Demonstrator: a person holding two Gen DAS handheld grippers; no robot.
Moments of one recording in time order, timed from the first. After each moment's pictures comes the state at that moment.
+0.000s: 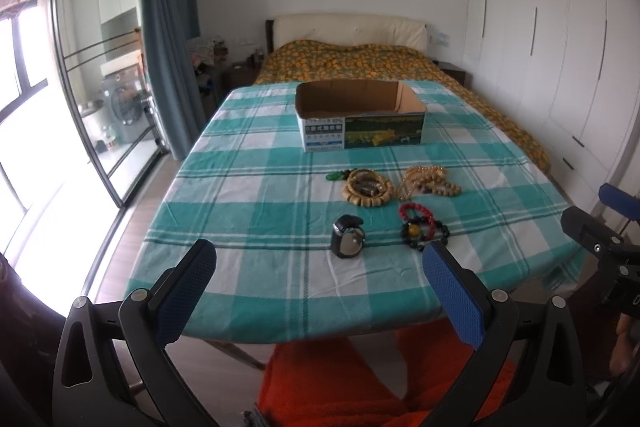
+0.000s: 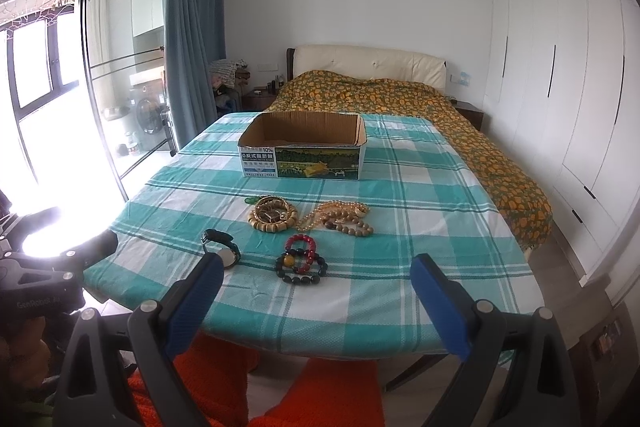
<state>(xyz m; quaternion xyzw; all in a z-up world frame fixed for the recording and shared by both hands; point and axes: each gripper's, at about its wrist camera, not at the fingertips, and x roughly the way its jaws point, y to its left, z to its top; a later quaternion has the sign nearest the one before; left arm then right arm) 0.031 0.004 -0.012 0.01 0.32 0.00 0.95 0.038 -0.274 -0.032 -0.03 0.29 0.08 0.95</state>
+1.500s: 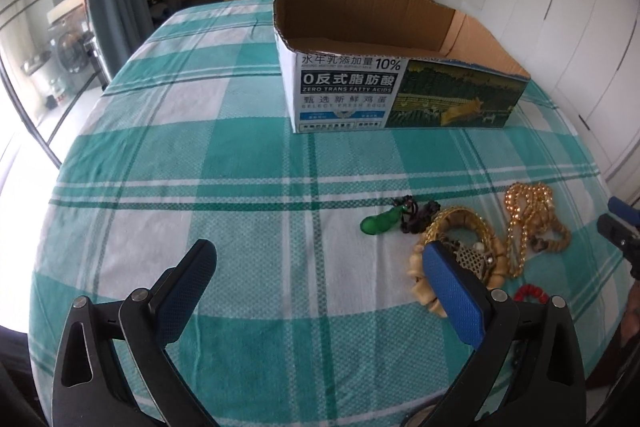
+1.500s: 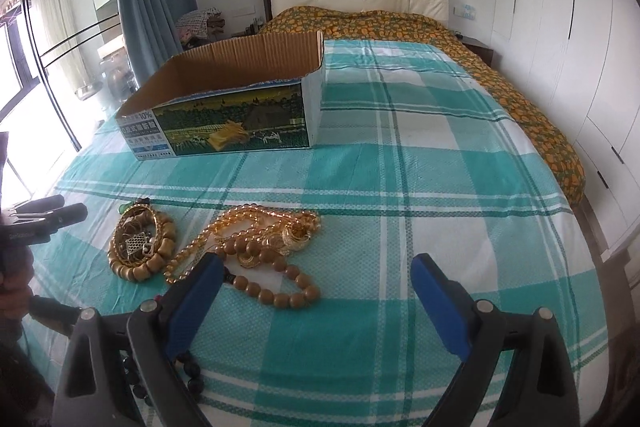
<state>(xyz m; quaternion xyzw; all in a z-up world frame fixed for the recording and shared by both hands) 0.302 0.033 -0.141 -0.02 0.45 -0.06 0.89 0.306 -0.329 -0.163 -0.01 0.41 0.08 0.91</state>
